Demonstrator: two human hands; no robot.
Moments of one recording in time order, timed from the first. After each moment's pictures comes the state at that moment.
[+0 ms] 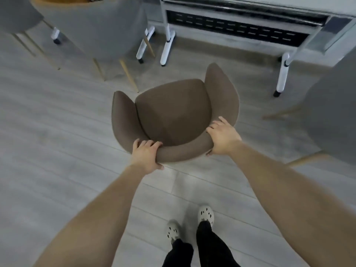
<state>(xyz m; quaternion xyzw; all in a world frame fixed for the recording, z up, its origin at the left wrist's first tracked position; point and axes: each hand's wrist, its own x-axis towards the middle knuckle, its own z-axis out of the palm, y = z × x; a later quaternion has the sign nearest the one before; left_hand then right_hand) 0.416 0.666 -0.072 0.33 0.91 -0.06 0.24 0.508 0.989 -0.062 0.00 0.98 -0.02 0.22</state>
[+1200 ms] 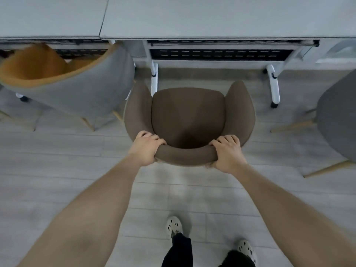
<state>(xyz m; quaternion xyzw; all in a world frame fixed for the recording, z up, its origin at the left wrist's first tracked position) -0.001 0.712 -0.084 0.57 0.79 -0.09 0.18 0.267 0.940 -0.071 0.25 0.95 -0.11 0.14</state>
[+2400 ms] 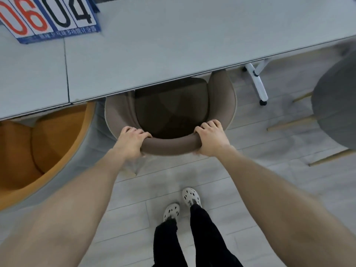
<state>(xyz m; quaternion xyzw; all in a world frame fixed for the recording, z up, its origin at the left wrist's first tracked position) -0.302 0.898 -0.065 0.63 0.74 -0.15 0.19 -0.014 1.063 -0.053 0.34 0.92 -0.11 0.17</state>
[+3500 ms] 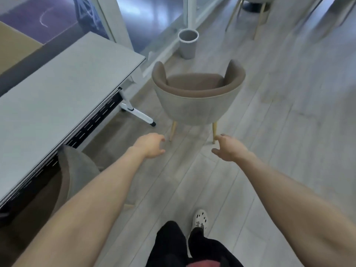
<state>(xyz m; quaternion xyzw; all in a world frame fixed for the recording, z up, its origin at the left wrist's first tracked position) 0.313 1.259 0.028 0.82 0.51 -0.18 0.19 0.627 1.163 0.022 0.73 0.63 -0.28 0.07</state>
